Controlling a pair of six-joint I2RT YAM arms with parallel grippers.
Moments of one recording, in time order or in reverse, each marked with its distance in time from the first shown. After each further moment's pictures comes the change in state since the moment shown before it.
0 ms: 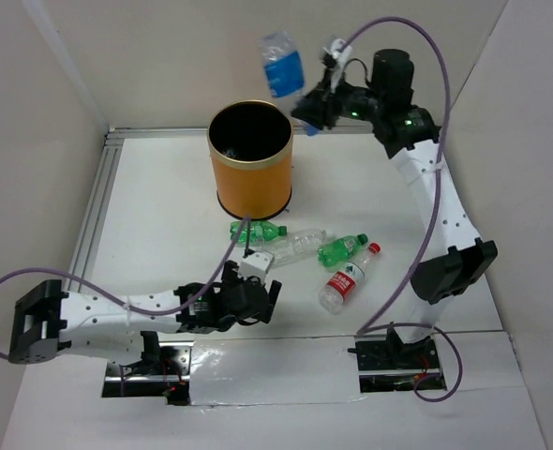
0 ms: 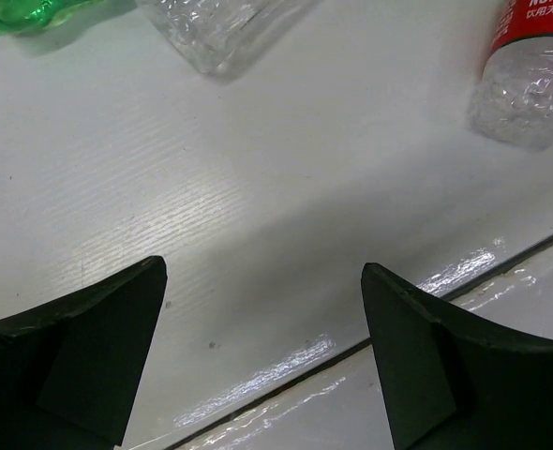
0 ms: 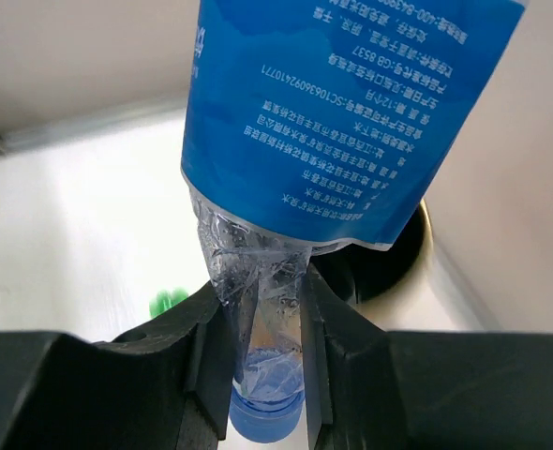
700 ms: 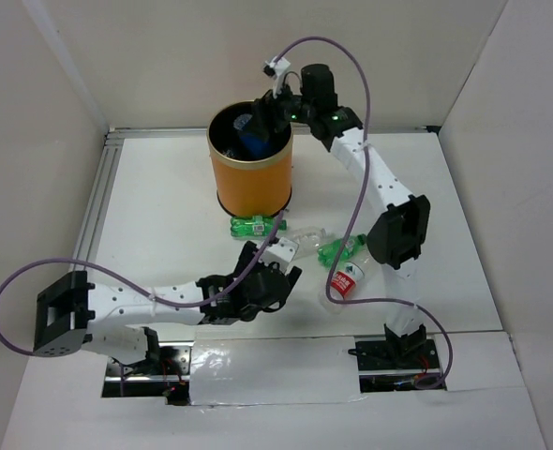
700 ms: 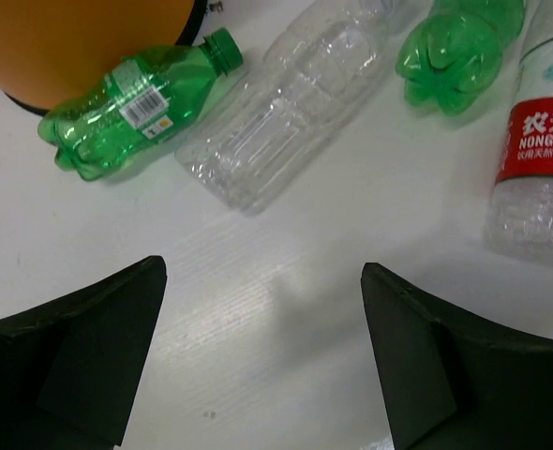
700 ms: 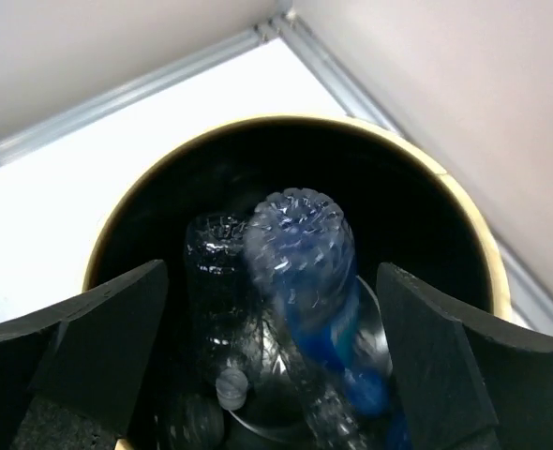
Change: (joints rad) left arm -0.001 0.186 0.136 0.162 -0.198 0.270; right arm 0.234 0.435 0.258 0.175 0.243 0.134
